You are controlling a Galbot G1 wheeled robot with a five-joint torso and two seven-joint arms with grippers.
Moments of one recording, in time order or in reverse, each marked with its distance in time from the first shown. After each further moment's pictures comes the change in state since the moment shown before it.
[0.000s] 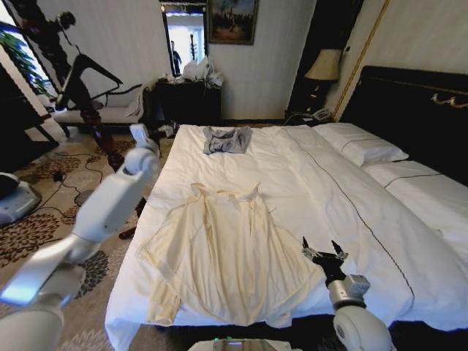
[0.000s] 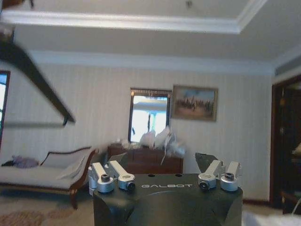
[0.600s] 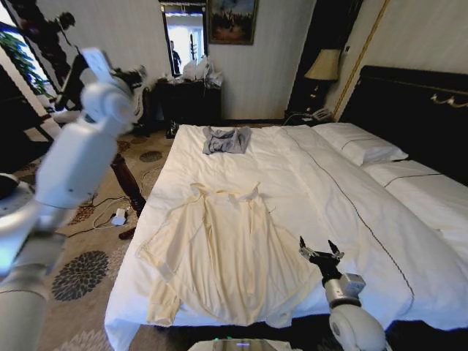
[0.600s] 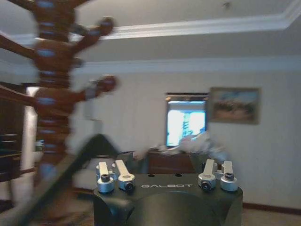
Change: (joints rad) left arm -0.249 0.161 -0.028 0.013 -0.138 0.283 -0.101; right arm -0.006 0.010 0.004 -0.007 -0.012 0.008 -0.001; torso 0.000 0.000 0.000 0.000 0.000
